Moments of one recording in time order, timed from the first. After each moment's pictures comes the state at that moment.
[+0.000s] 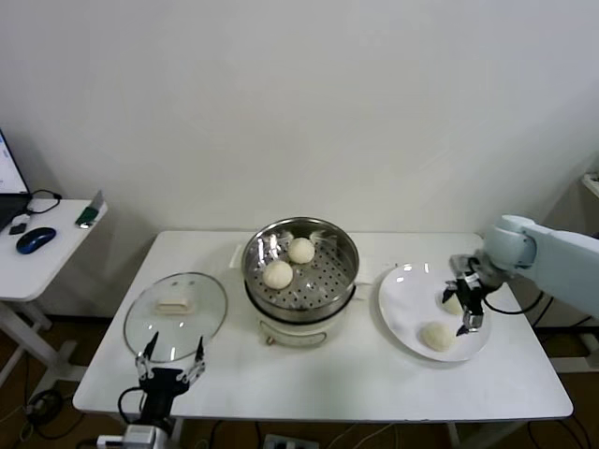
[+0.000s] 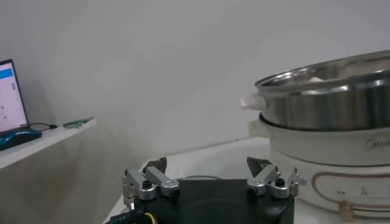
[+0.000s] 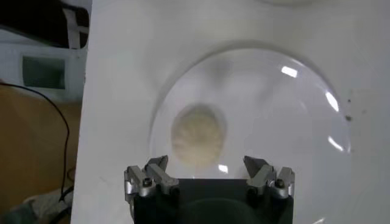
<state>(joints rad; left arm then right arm) 1.70 -1.41 -0.59 -1.99 0.06 -0.05 -0.08 0.34 0.59 -1.33 1.30 0.19 -0.23 -1.07</state>
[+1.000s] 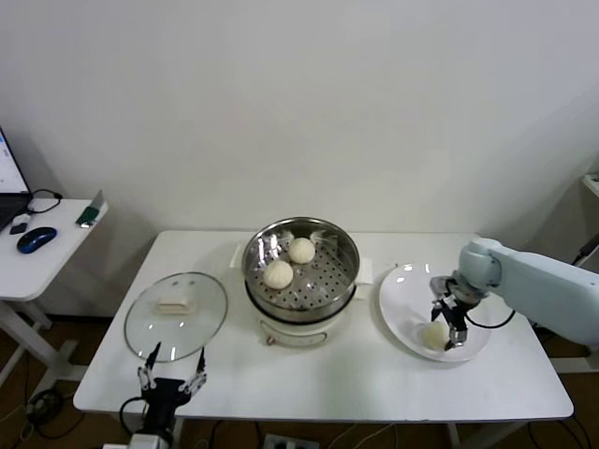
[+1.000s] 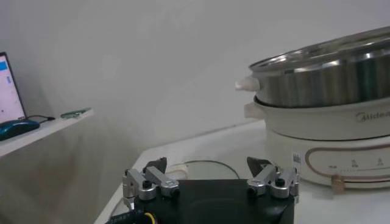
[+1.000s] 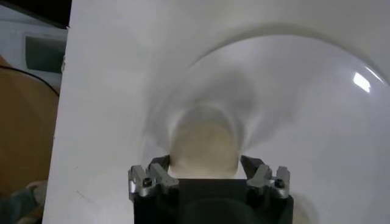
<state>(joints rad) 1.72 -1.42 -0.59 -1.97 0.10 -0.07 -0.08 0.20 0.72 -1.24 1.16 0.10 -0.19 -1.09</state>
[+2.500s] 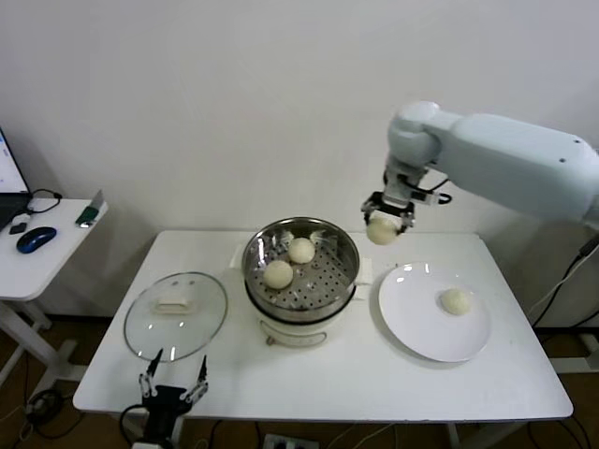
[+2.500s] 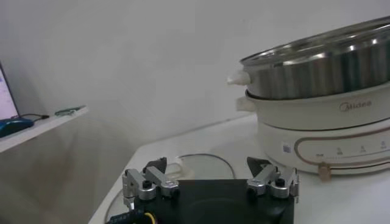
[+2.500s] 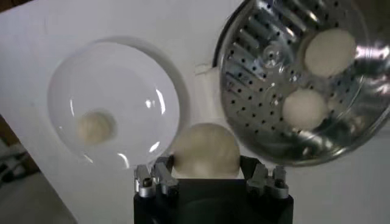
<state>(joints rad) 1.75 -1.40 -0.58 -1.99 0.11 -0.06 -0.08 0.74 1.08 -1.34 1.29 -0.11 0.48 -1.25</state>
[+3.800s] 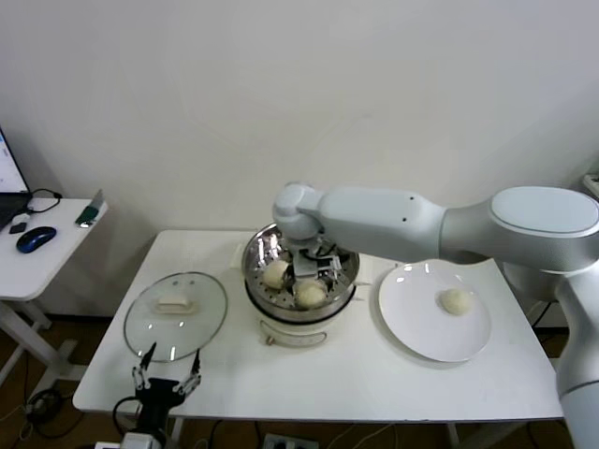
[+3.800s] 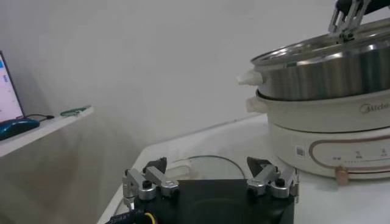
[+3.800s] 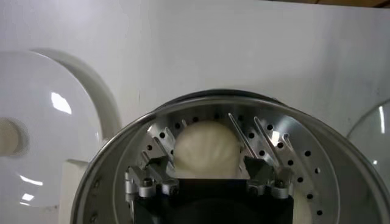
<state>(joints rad) 1.72 -1.37 -0.60 -1.97 0.06 -0.04 -0.08 0.53 1.36 -1.35 1.22 -0.21 0.54 -1.24</state>
